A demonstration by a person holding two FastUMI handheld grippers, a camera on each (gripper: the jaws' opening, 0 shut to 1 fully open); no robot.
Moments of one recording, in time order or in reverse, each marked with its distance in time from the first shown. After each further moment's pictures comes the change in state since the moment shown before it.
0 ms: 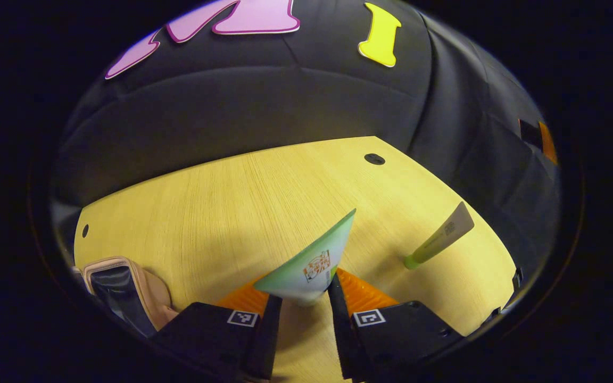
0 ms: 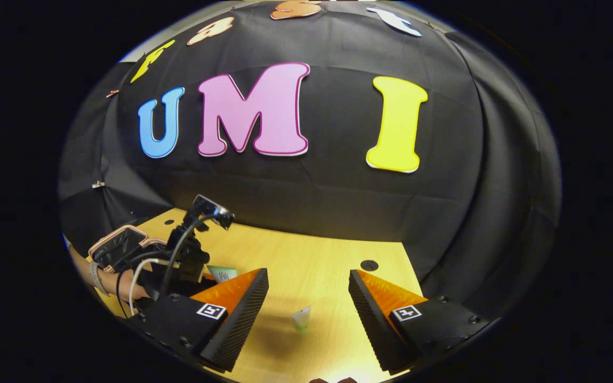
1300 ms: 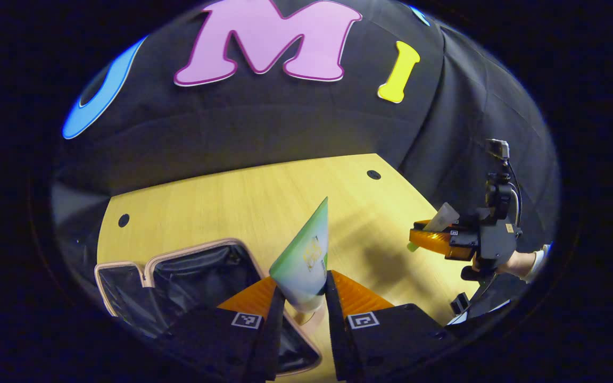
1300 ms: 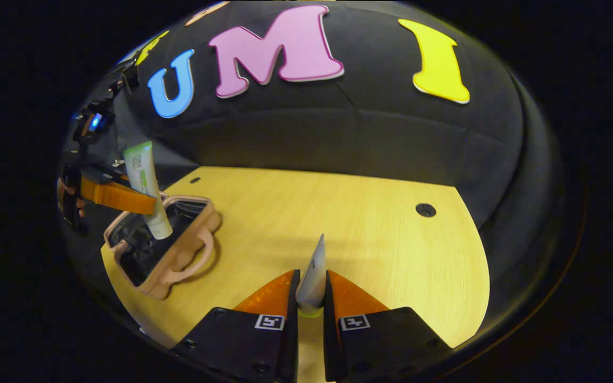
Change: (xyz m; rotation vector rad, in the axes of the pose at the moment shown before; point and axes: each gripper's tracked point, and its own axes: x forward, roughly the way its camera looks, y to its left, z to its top) left arm -0.184 0.098 0.011 -0.067 0.071 -0.017; right arm 0.017 0.069 -0.077 0.027 0.224 0.198
